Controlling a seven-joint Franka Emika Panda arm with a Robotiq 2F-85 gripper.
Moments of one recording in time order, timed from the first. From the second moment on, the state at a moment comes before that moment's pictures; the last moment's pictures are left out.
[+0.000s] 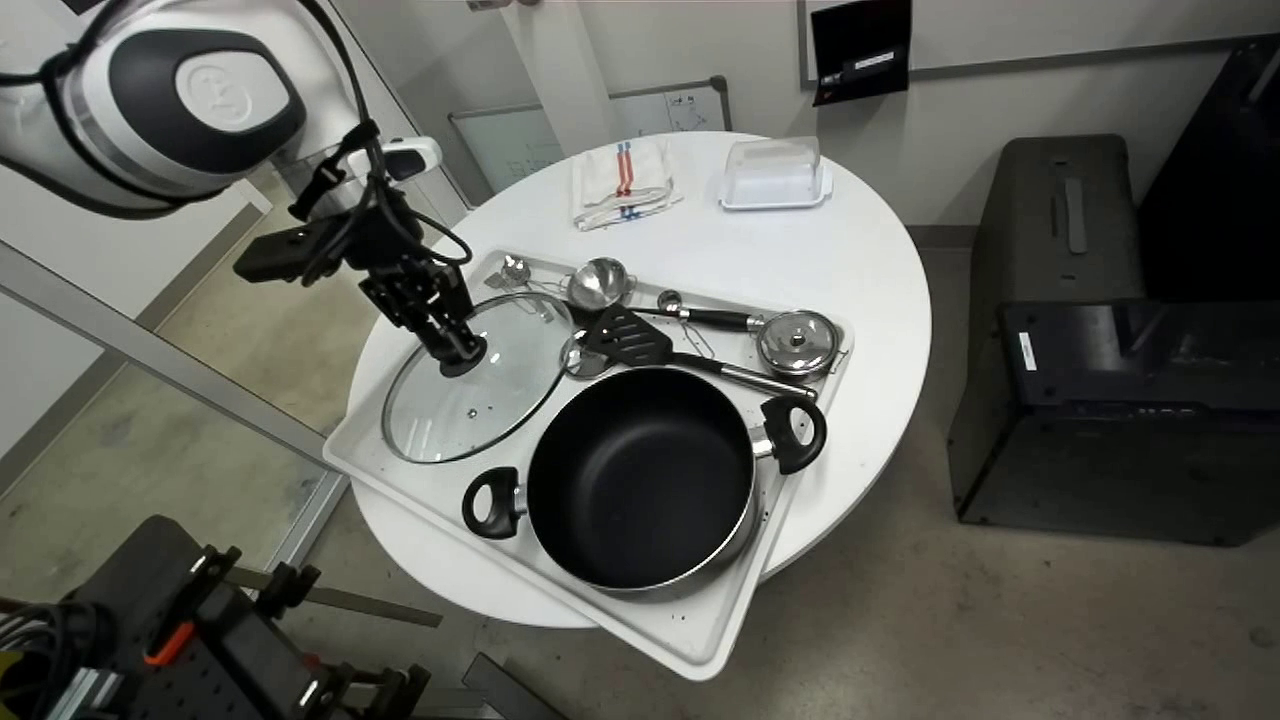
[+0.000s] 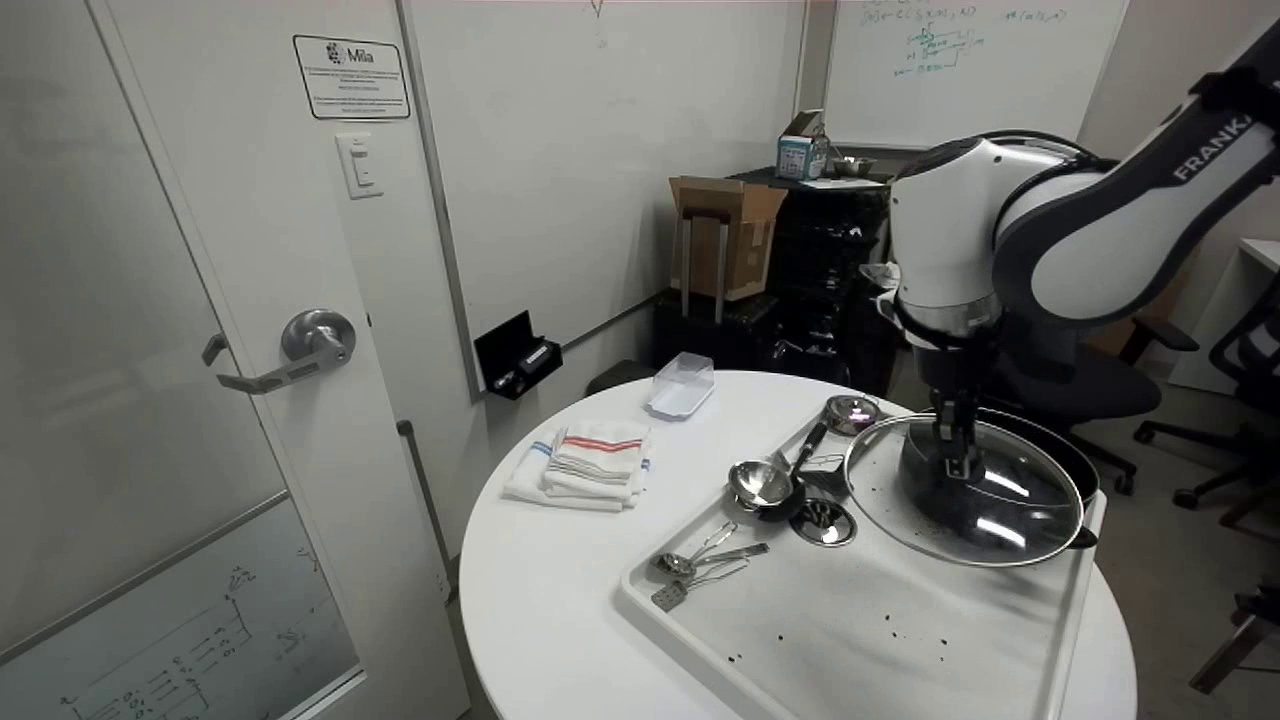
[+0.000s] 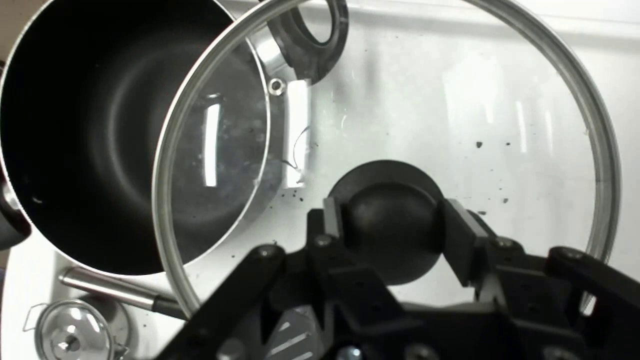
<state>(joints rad) 0.14 0.47 -0.05 -2.14 -0.28 2.35 0.14</state>
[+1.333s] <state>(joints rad) 0.26 0.67 0.01 -2.13 -0.34 2.58 0.08</state>
